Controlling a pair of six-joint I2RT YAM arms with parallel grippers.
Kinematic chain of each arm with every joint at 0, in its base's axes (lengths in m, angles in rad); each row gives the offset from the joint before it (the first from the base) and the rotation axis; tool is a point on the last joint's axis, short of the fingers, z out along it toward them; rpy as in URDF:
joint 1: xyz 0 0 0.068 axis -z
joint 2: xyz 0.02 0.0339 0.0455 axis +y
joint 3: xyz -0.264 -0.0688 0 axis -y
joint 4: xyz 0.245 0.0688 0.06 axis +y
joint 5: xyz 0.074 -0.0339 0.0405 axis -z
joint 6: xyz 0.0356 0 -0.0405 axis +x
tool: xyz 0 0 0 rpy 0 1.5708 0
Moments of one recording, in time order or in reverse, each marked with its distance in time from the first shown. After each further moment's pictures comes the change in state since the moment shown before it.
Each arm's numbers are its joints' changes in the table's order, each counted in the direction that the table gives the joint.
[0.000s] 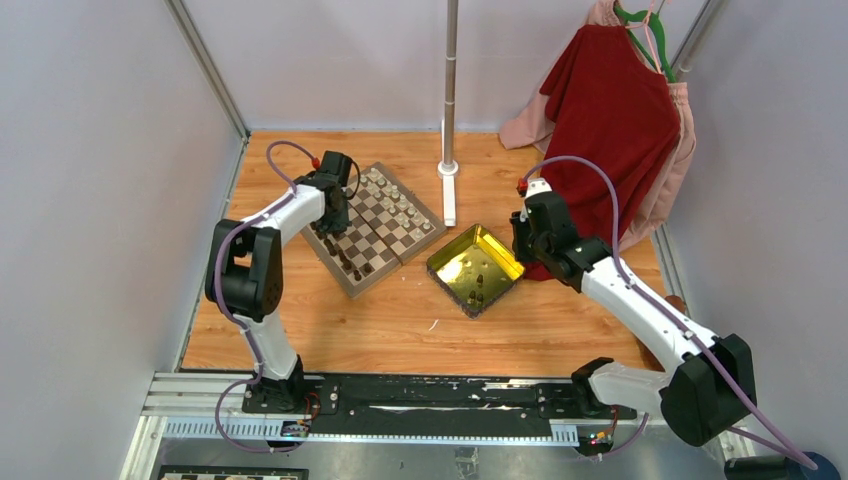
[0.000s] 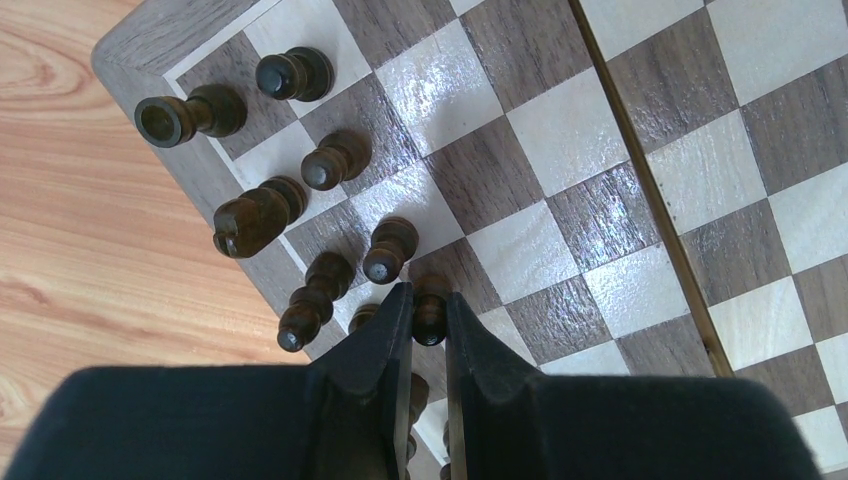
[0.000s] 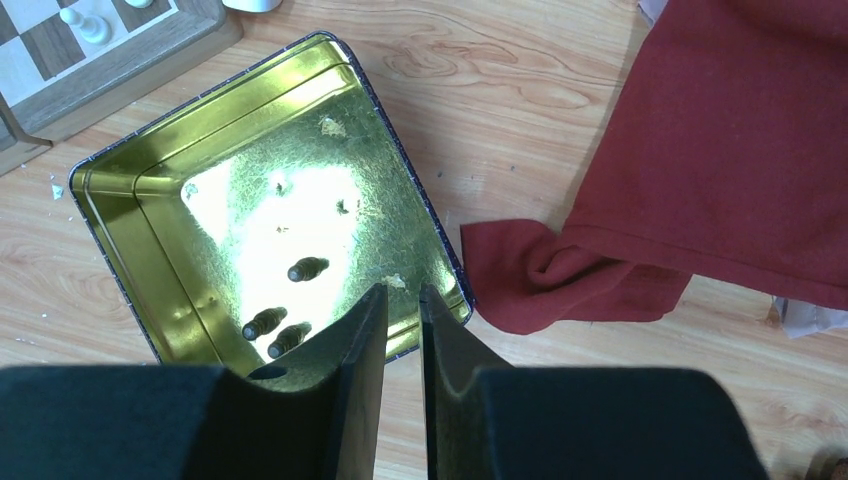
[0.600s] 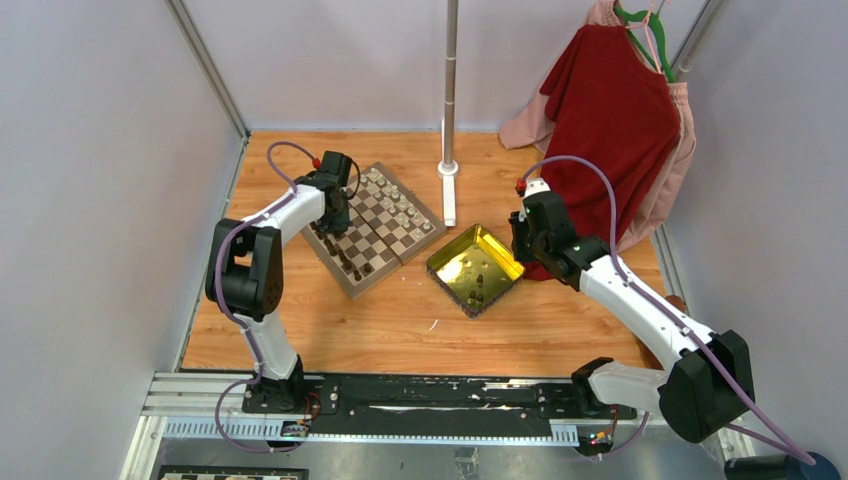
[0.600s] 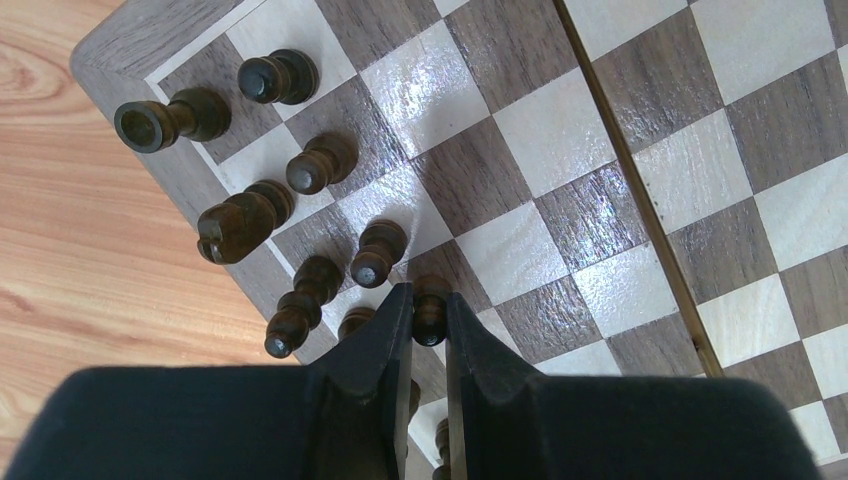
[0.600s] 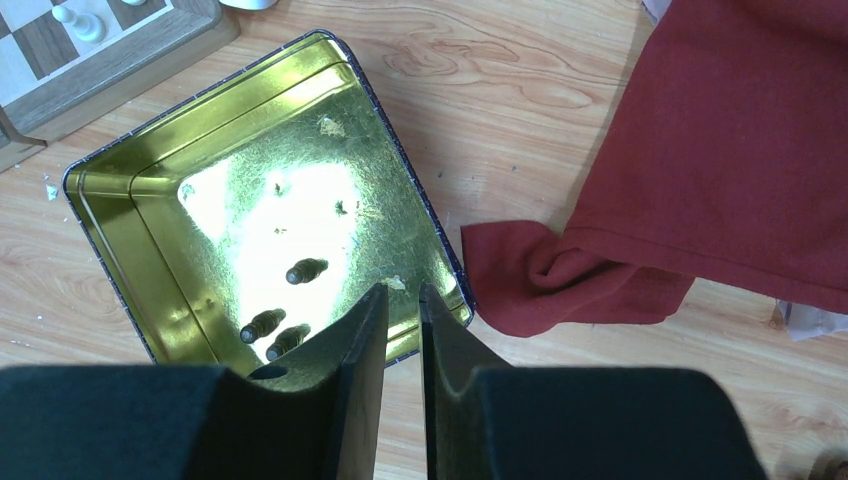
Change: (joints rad) left arm -0.001 0.006 0.000 -0.007 0.020 0.001; right arm 0.000 0.018 0.005 -0.006 0.000 0.000
